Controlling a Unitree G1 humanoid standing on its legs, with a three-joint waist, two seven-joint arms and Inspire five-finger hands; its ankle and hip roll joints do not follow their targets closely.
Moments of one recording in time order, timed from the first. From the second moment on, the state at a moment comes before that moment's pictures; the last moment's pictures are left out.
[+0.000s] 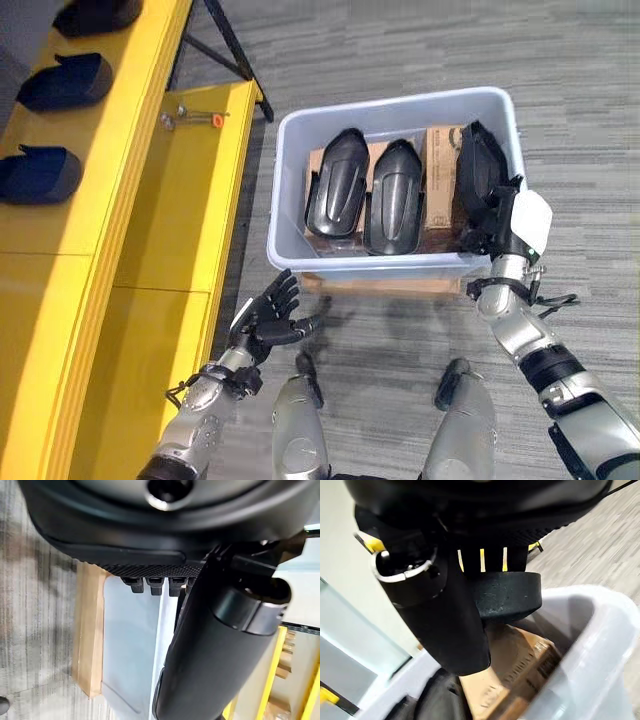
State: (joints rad) left arm -0.01 0.47 -0.26 0.24 -0.77 -0.13 -0.14; right arm -0.57 -0.54 0.40 0.50 -0.20 0.13 -0.72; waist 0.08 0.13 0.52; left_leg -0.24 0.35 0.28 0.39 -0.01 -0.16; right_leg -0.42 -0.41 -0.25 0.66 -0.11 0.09
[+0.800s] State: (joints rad) left arm 0.11 0.41 -0.21 0.22 -0.73 -0.11 -0.11; right arm -0.47 -0.59 0.38 0.05 -0.35 0.02 -0.46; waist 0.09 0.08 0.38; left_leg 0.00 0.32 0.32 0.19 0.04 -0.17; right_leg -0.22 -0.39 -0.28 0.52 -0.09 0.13
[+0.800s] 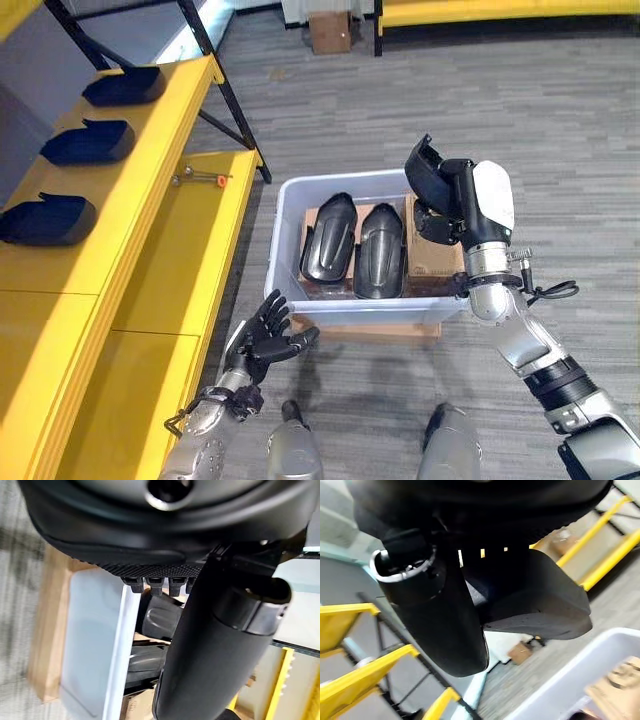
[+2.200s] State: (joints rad) left arm 0.03 0.54 -0.21 0.11 -0.62 -0.04 -0.28; right arm -0.28 -0.87 0.37 -0.25 -0.66 -0.24 -0.30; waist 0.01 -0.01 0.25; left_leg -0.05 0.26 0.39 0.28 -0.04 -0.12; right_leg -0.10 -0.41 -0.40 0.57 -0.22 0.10
